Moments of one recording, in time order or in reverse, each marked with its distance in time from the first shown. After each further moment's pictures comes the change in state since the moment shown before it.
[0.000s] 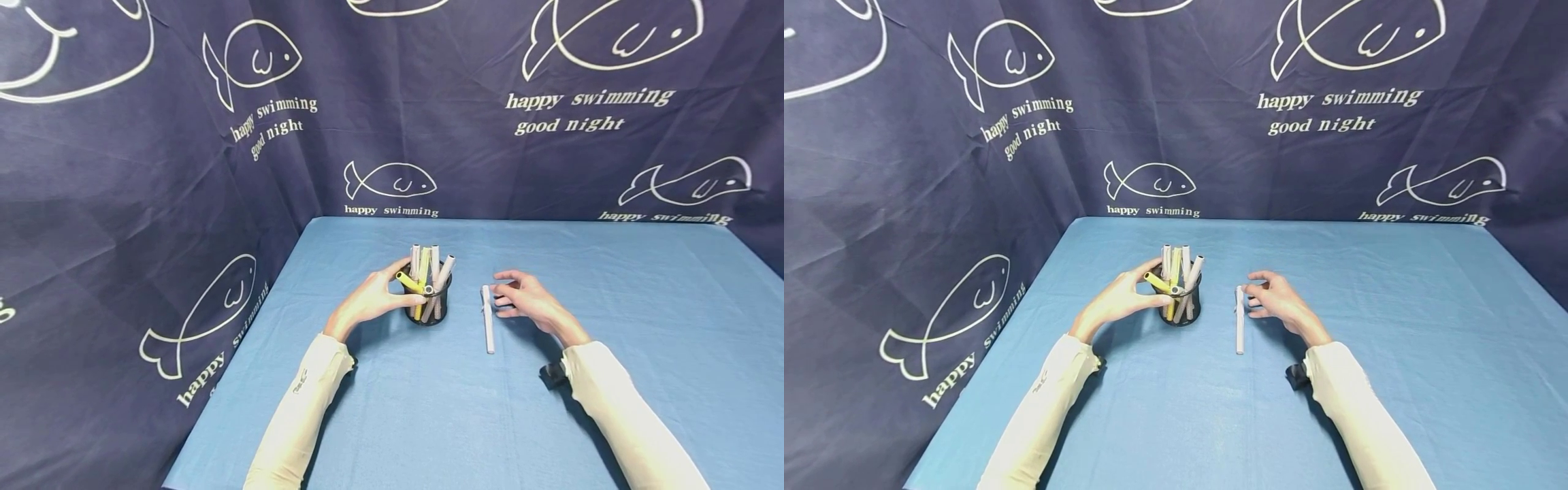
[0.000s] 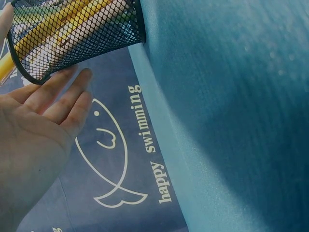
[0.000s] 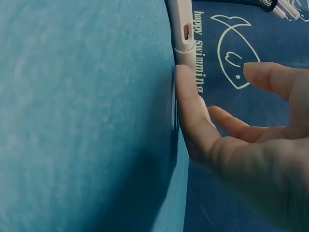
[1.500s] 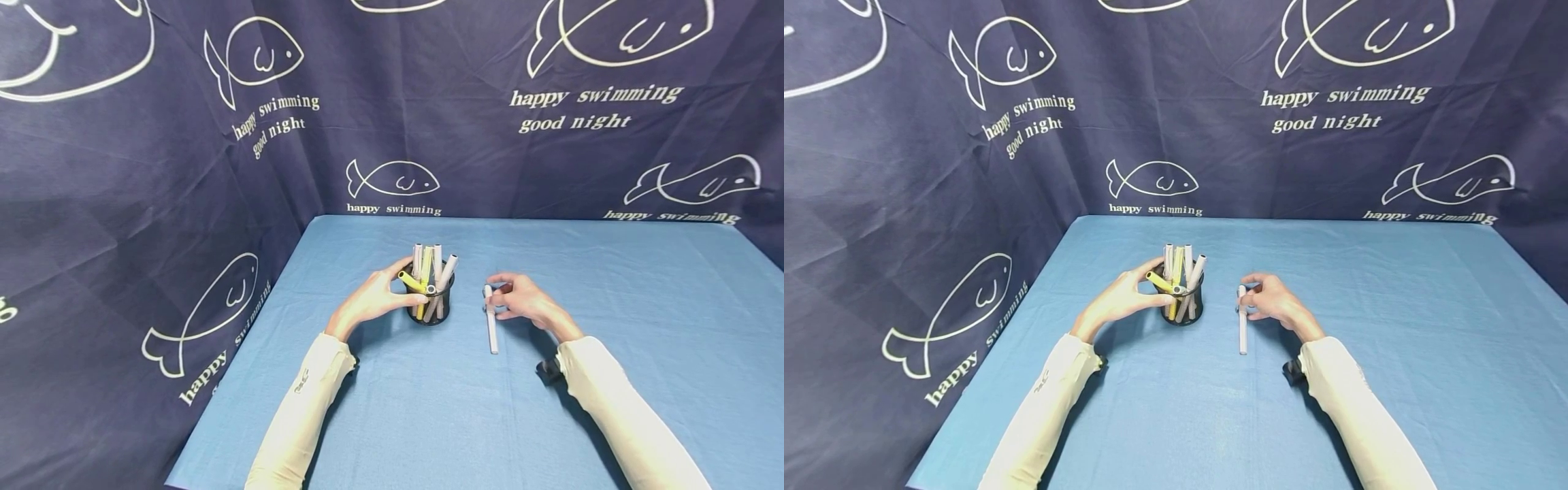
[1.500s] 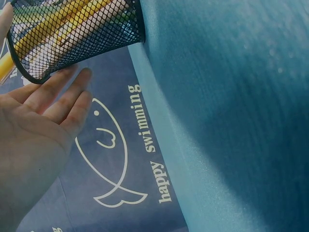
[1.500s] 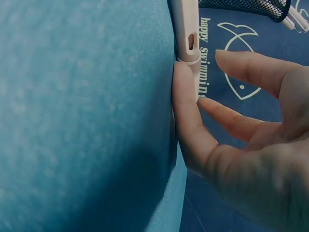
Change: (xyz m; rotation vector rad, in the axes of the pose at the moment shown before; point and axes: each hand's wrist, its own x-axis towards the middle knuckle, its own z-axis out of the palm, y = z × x) left_hand -0.002 0.001 0.000 -0.022 0.002 -0.011; right_hand 0.010 -0.002 0.007 -0.117 -0.058 0.026
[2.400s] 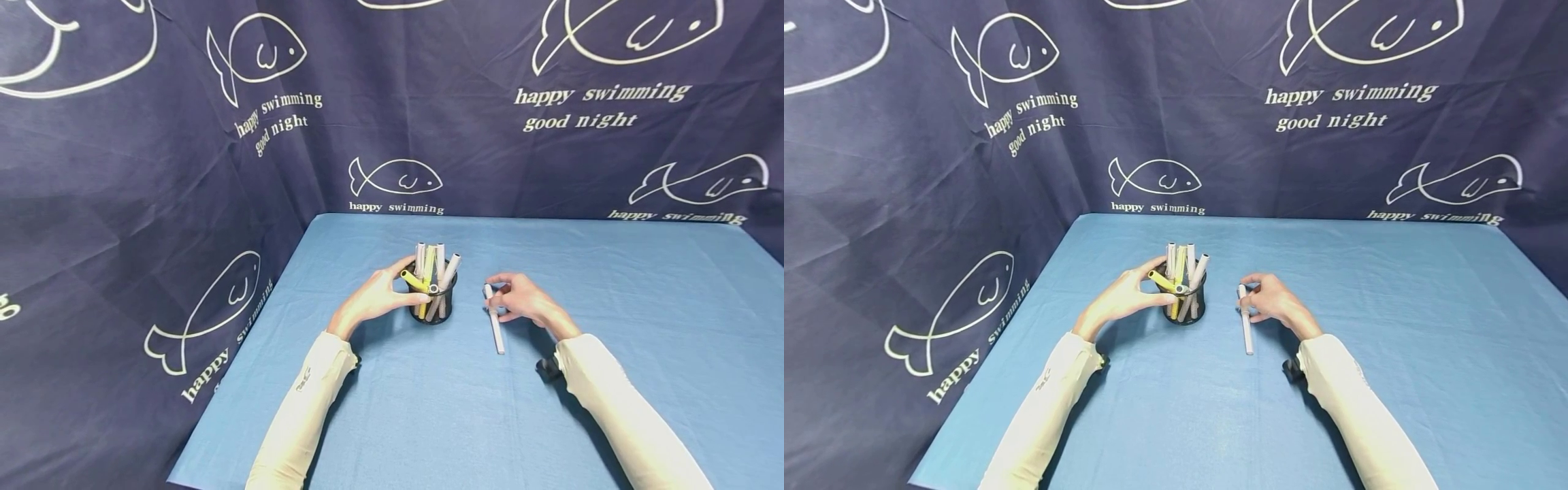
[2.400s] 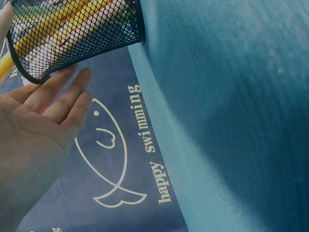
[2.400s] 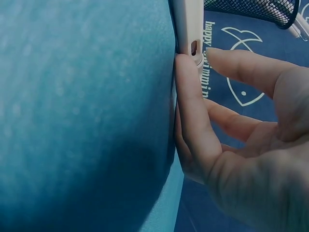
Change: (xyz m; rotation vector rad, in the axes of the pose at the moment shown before) left_hand 0.002 -0.002 0.000 0.002 0.002 -0.005; right_hand 0.007 -0.004 0.004 -0.068 -0.004 0.025
